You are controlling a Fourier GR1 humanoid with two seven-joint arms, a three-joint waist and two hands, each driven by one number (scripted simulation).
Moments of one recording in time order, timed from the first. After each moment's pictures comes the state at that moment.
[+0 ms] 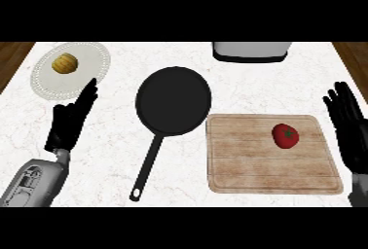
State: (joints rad) left arm -0.27 0.37 -0.15 -1.33 0.08 0.12 0.11; right arm -0.07 -0.49 0.08 -1.57 -0.38 -0.23 -0.05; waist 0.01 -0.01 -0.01
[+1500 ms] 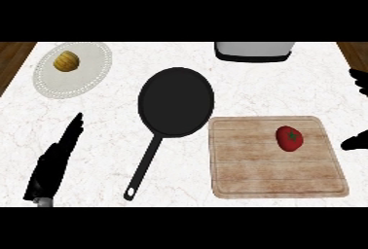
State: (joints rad) left arm 0.07 0.38 -0.16 -1.60 -0.01 0.16 0.13; right arm -0.31 -0.91 0.13 -1.39 -0.24 0.23 0.43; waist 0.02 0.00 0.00
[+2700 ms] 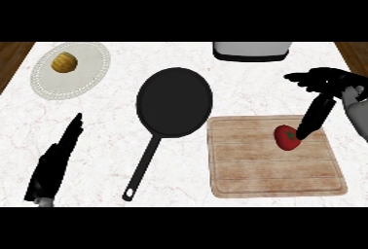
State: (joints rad) left arm 0.07 0.33 -0.11 -1.60 -0.06 0.12 0.14; right arm -0.69 -0.66 0.30 -1.19 -0.10 0.60 0.85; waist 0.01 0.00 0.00
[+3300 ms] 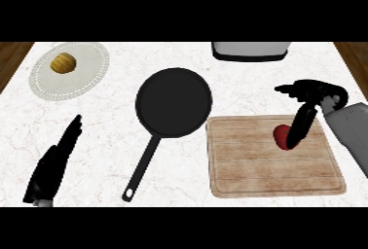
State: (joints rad) left arm 0.09 0.31 -0.08 -1.61 -0.09 0.09 0.12; right arm -0.66 -0.58 0.33 -1.16 -0.01 0.62 0.88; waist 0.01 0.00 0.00
